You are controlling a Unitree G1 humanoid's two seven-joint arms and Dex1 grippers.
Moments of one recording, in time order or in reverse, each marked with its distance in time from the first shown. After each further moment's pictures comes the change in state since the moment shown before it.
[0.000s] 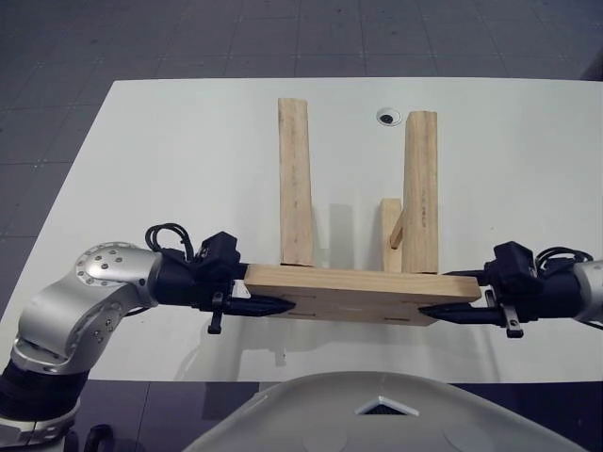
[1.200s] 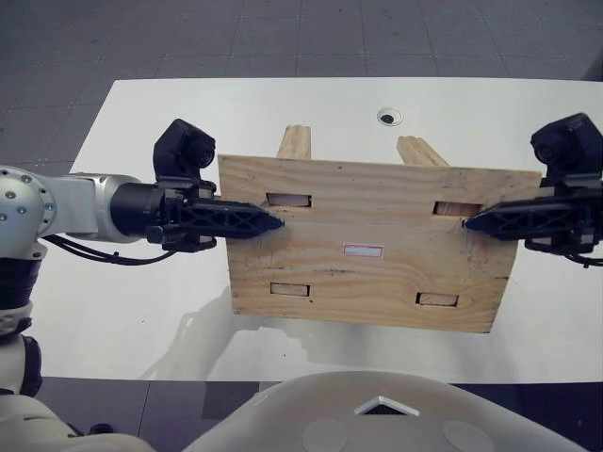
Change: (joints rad) left arm -0.608 0.218 -0.265 0.485 -1.071 0.580 0.333; right arm -0.722 -0.238 0.369 0.578 1.121 0.594 -0.314
